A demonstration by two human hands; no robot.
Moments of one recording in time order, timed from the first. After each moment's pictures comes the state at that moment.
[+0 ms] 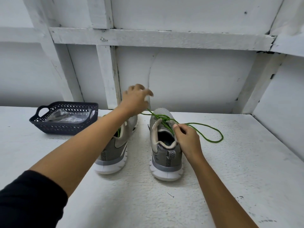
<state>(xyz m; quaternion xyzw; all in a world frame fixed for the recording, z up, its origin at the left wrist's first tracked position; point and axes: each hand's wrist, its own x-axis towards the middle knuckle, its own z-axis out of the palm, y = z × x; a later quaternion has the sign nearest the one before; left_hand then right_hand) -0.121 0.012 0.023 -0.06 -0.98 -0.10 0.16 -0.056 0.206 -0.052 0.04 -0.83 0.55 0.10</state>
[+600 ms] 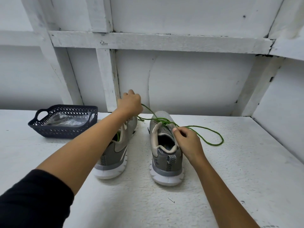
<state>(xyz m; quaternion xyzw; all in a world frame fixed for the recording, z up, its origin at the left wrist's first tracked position) -0.129 0.008 0.022 0.05 -0.99 -0.05 0.09 -0.060 0.211 -0.051 0.06 -0.84 0.53 0.08</state>
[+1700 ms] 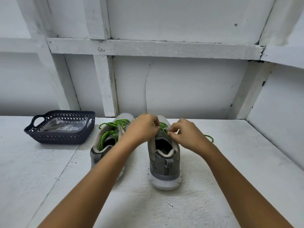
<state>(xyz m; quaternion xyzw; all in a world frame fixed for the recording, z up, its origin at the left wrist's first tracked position) -0.060 0.055 0.016 -0.06 -0.97 -0.23 0.09 -0.069 0.219 0.003 0.20 -0.94 0.26 0.06</state>
